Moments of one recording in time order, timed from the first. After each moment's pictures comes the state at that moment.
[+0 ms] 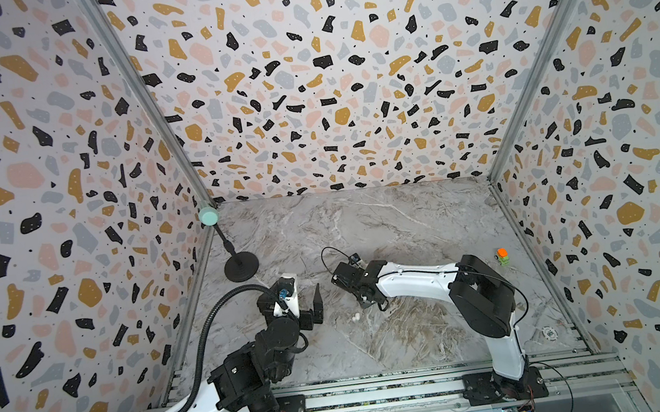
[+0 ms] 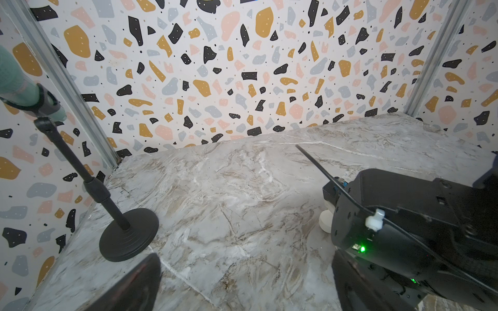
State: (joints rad) left arm -1.04 0.52 0.48 -0.26 -0.85 -0.17; right arm 1.02 2.00 1.42 -0.80 0.48 0.55
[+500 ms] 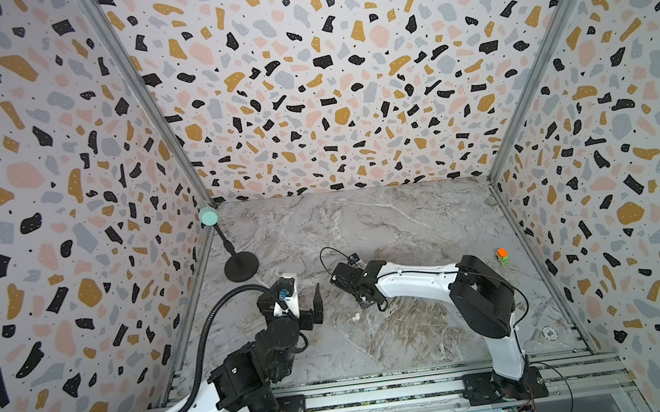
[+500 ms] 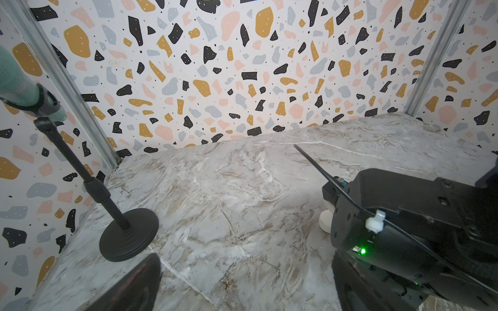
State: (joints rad) left arm -1.04 0.52 0.48 -0.26 -0.85 -0.17; right arm 1.03 2.00 1.43 -0.82 0.49 0.55
